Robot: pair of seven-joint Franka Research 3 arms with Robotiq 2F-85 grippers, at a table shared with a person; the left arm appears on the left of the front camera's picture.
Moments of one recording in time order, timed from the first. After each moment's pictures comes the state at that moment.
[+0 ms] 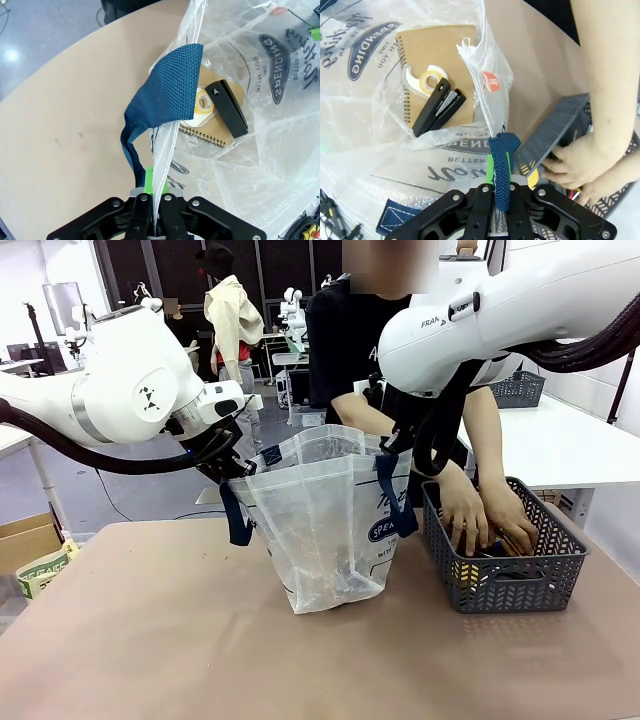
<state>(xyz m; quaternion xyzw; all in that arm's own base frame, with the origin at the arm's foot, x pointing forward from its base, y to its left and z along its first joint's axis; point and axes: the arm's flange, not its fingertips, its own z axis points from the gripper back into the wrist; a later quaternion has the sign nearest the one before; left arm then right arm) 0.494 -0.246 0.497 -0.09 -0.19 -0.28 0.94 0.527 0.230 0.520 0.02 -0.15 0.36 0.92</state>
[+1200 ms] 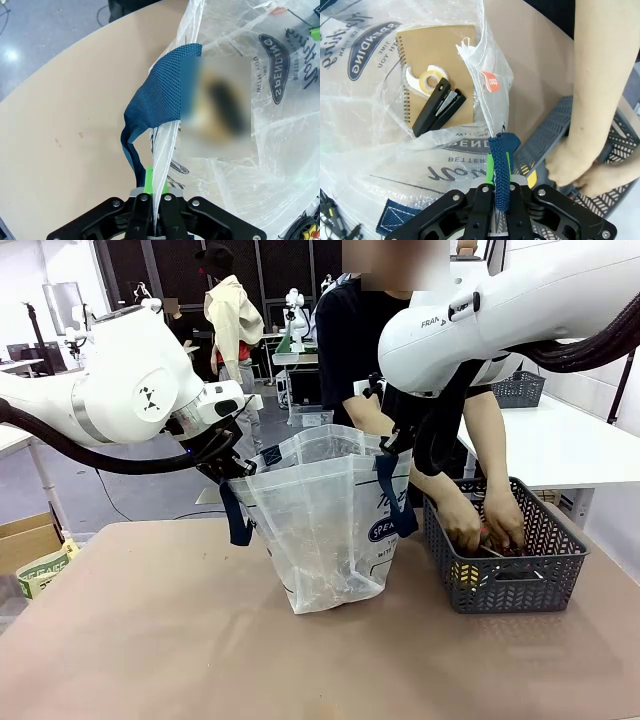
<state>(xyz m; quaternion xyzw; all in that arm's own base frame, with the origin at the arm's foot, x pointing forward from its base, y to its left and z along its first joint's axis) 0.494 -0.246 0.497 -0.09 -0.19 -0.28 0.94 0.527 0.230 0.520 0.02 -0.15 0.36 0.92</state>
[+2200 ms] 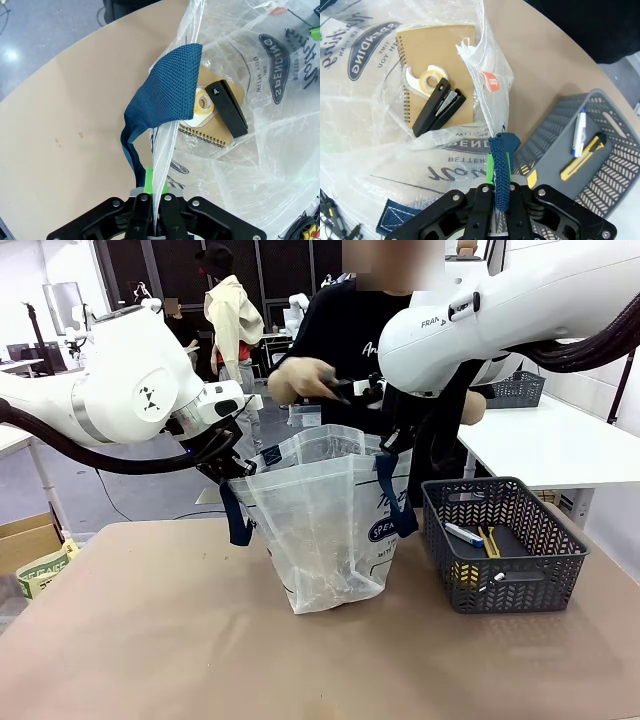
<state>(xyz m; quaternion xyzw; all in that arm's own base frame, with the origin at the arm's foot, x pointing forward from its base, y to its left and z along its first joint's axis) 0.494 -0.246 0.497 -0.09 -0.19 -0.28 0.94 0.527 0.230 0.520 0.02 -0.15 0.36 0.92</state>
